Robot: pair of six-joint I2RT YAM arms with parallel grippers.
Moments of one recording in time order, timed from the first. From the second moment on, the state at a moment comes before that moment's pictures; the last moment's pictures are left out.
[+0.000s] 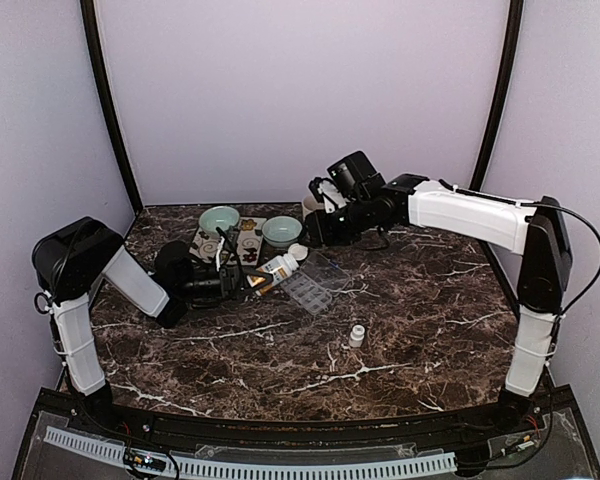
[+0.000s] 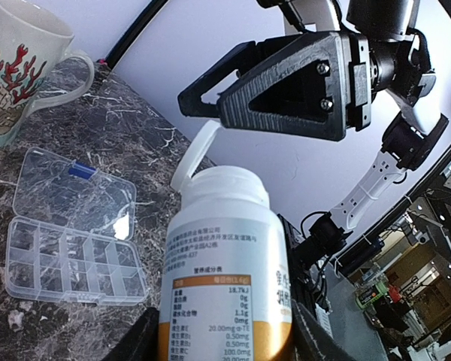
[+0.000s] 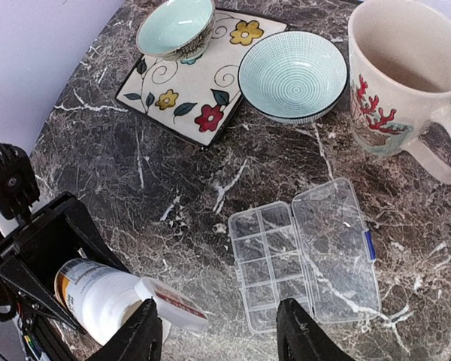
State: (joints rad) left arm -0.50 1.93 0.65 1.28 0.89 -0.73; right arm 0.78 1.89 1.66 -0.56 -0.14 0.41
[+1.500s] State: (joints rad) left arm -0.48 1.99 0.72 1.02 0.80 -0.47; right arm 0.76 2.01 1.70 -0.57 -0.12 0.36
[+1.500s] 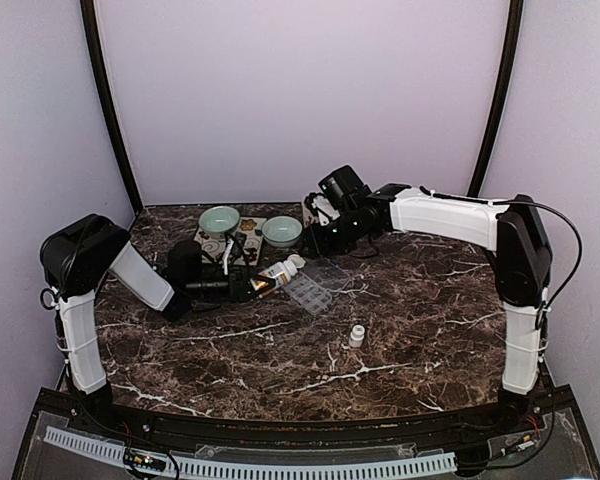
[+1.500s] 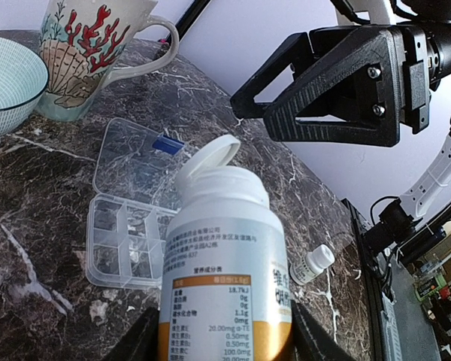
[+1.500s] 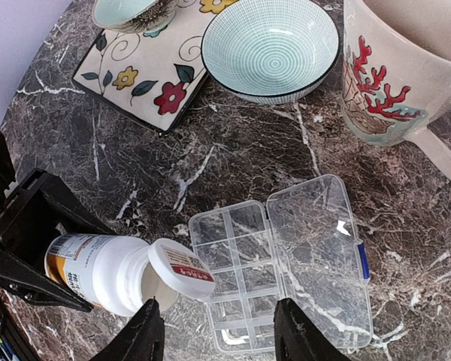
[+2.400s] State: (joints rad) left arm -0.48 1.99 0.75 0.89 0.77 -0.37; right arm 0.76 2.06 1.71 -0.58 -0.16 0.35
